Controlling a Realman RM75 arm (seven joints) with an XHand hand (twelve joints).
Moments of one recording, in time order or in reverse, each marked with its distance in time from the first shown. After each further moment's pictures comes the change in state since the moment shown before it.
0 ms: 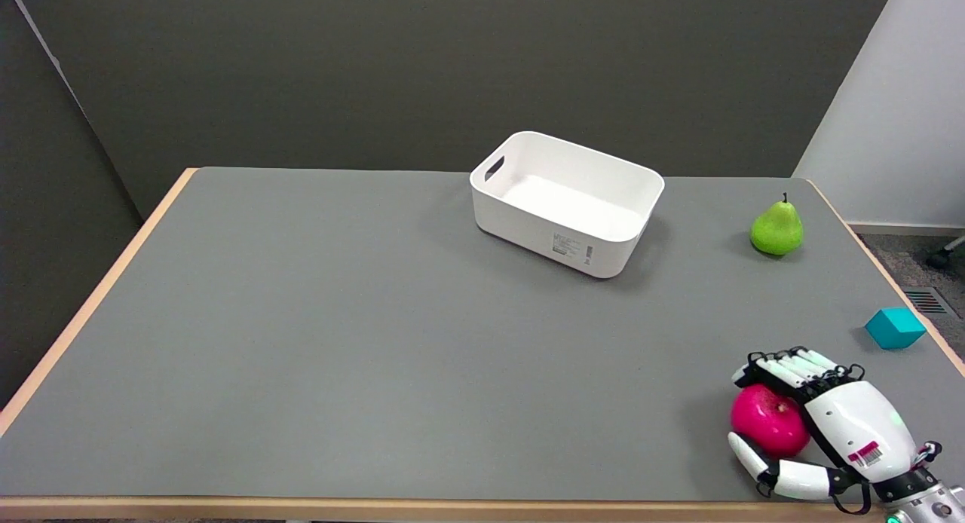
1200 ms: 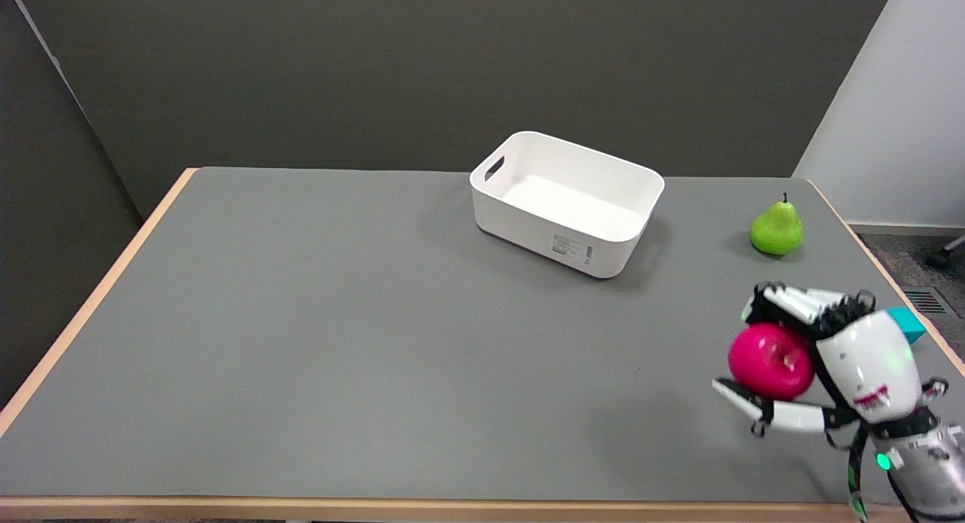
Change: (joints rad) arm 0.177 0.035 0.023 -0.023 -0.038 0.225 -0.022
